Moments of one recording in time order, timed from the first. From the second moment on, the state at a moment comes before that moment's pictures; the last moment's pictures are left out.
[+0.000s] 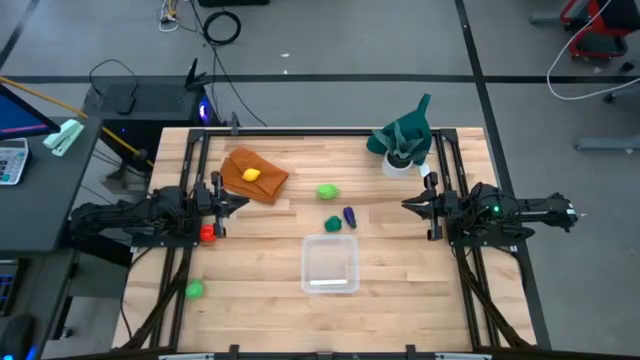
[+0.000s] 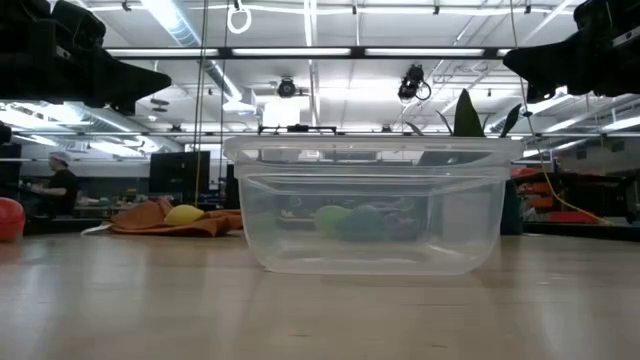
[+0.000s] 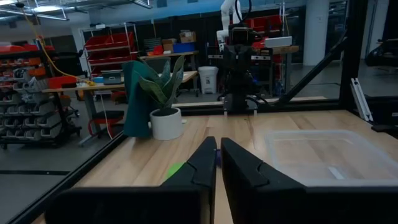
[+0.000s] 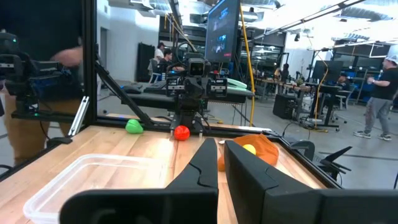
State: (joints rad) left arm 0.04 0.02 0.01 0.10 -0.13 0.08; right arm 0.03 0.00 0.04 0.11 0.04 -0.13
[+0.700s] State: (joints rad) left arm 0.04 0.02 0.01 0.10 -0.13 0.08; right arm 0.03 0.00 0.04 0.11 0.04 -0.13
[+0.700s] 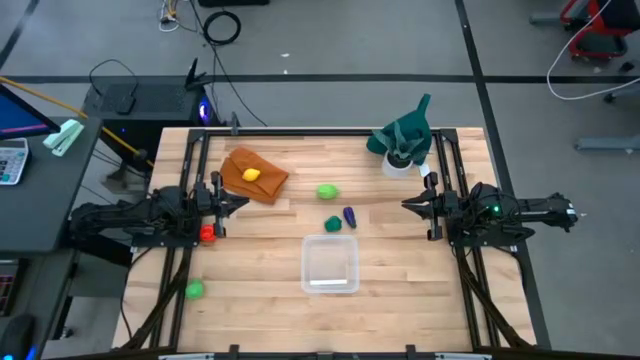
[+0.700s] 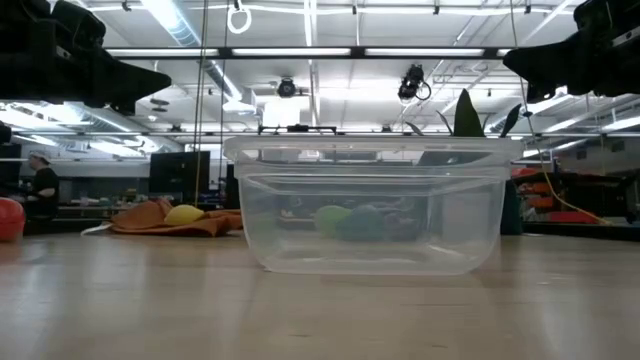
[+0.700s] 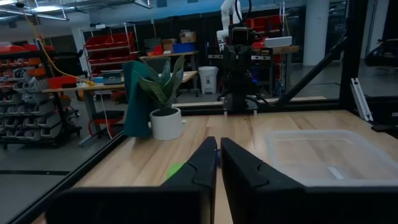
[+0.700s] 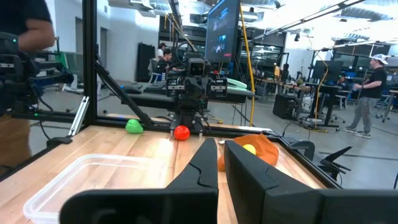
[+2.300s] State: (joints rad) left arm 0.04 0.02 0.01 0.10 -0.13 0.20; right arm 0.03 0.00 0.04 0.11 0.04 -0.13
